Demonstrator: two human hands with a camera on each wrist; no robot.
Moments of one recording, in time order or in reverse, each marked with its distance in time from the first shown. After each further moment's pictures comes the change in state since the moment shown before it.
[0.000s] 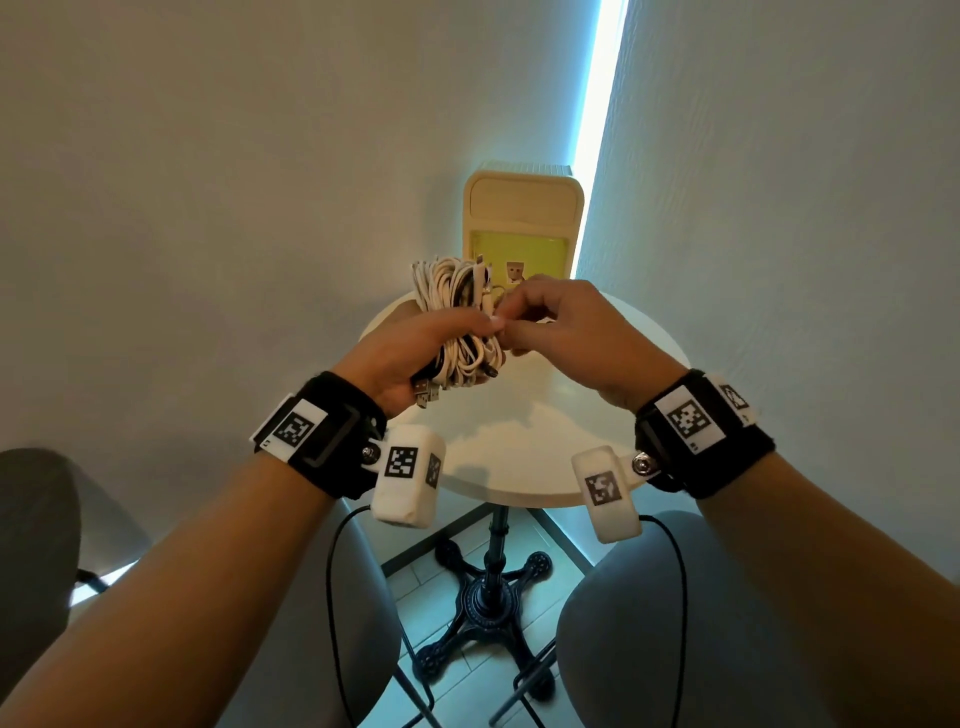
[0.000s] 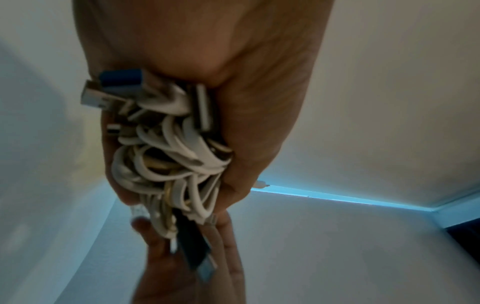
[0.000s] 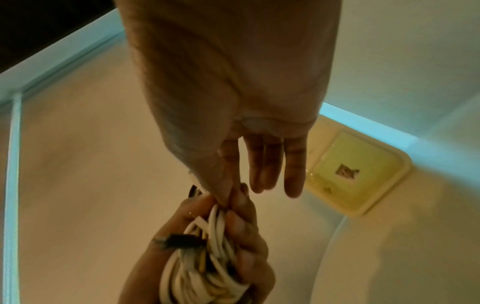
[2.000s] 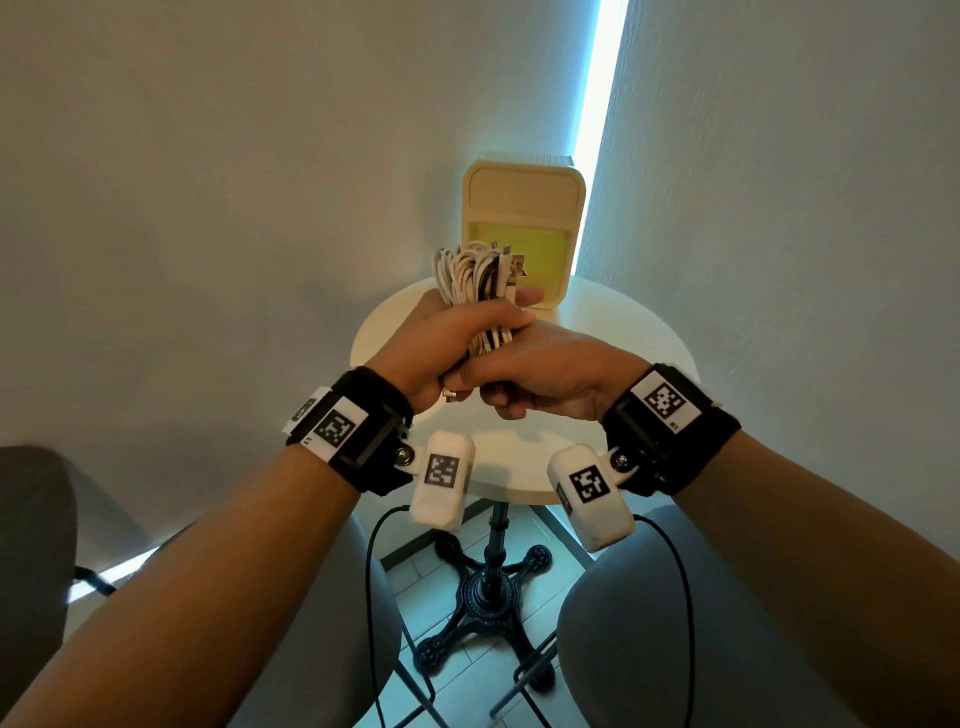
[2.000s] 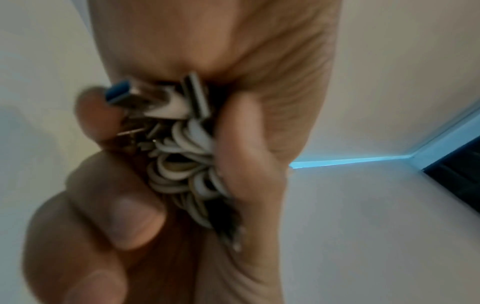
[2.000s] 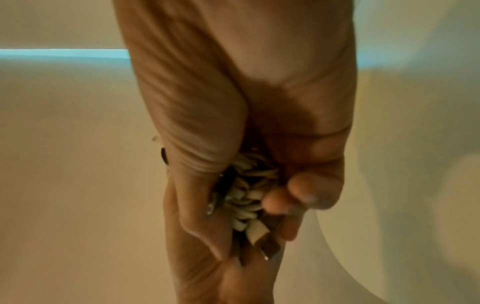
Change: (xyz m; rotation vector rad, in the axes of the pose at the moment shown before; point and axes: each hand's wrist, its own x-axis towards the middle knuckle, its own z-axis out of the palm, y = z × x) left_hand 0.007 -0.003 0.021 0.103 0.040 0.145; right_hand 0.002 -0.005 0.030 0.367 -0.427 0.383
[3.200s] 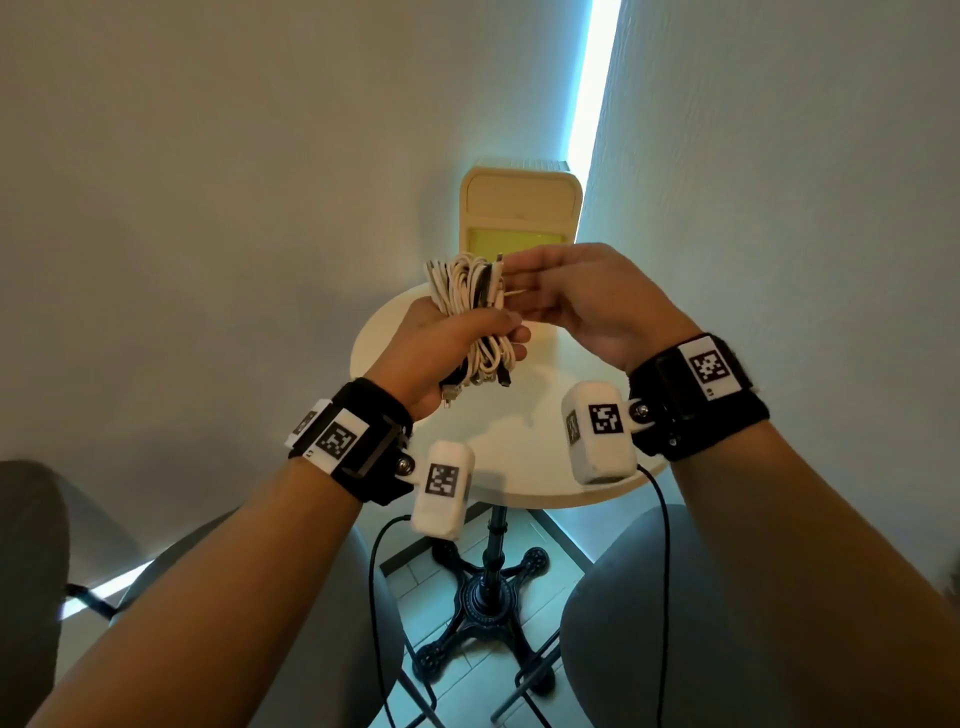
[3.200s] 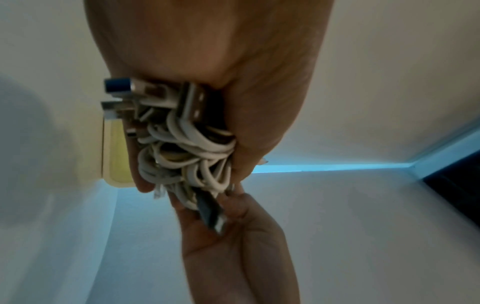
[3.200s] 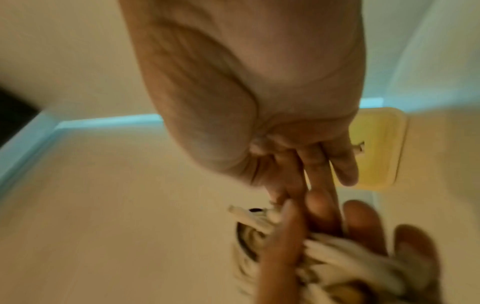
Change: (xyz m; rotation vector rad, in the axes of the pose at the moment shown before) left_hand 0.003 -0.007 -0.008 -0.096 0.073 -0.044; right_hand 0.006 -0.023 -0.046 0.175 0.382 -0.229
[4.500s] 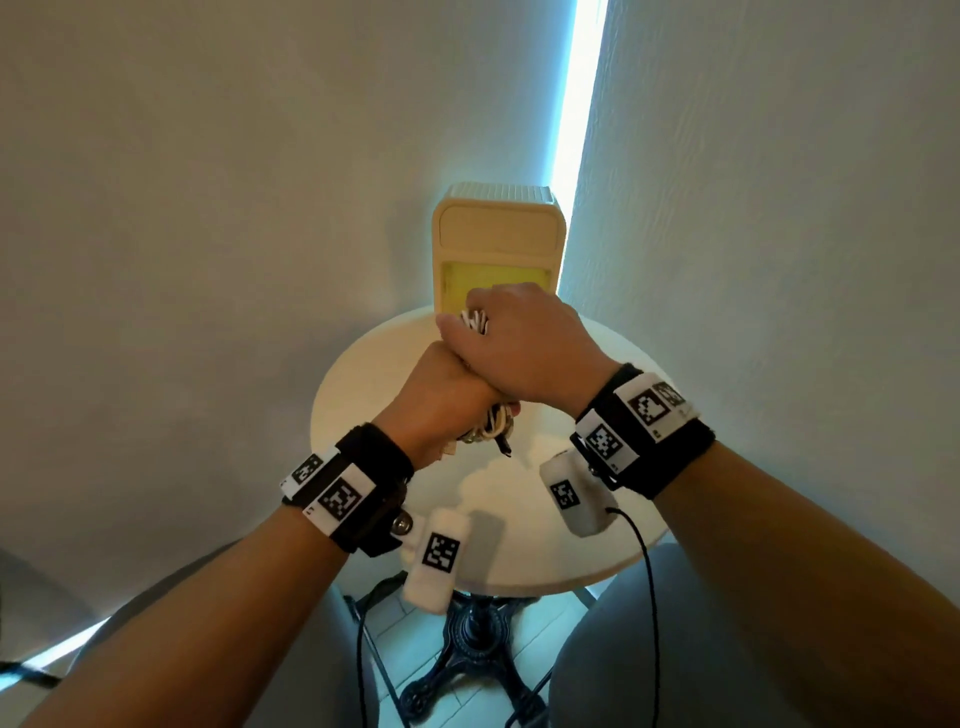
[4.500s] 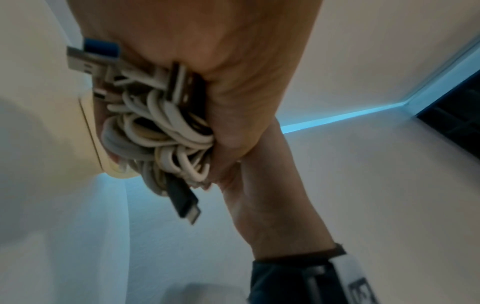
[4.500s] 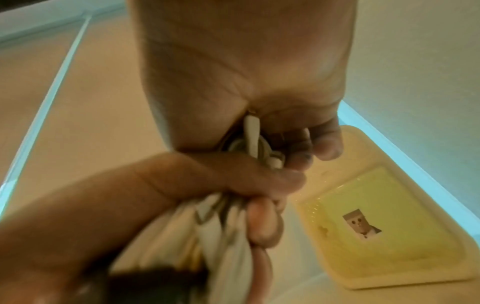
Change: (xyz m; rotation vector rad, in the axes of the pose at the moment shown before) left_hand 0.047 0.002 0.053 0.508 0.017 0.104; right_hand 0.032 -0.007 -0.014 -1.096 0.143 -0.338
